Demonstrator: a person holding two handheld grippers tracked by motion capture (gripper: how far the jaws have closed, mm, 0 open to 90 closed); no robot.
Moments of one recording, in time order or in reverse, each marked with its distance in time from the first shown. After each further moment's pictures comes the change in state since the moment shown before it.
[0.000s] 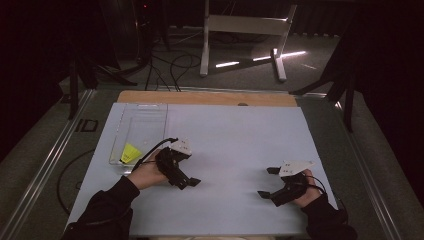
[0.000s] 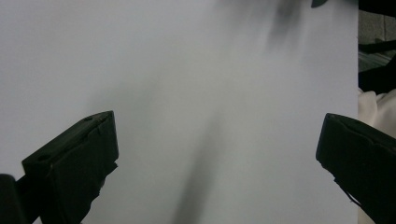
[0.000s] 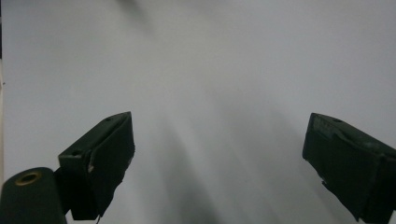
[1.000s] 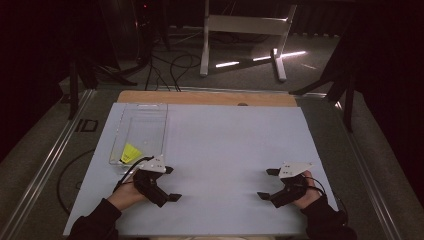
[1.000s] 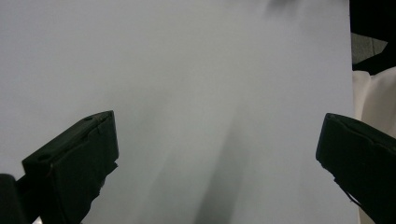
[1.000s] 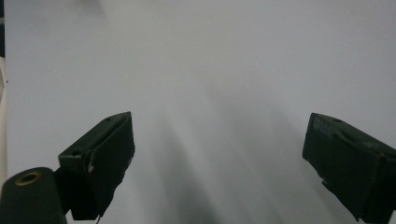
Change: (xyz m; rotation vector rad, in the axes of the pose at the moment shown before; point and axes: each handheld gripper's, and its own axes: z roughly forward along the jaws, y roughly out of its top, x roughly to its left) left arm -0.009 -0.083 -0.017 -0.106 0.025 -0.050; right arm 0.003 -0.003 0.001 -0.002 0.003 0.001
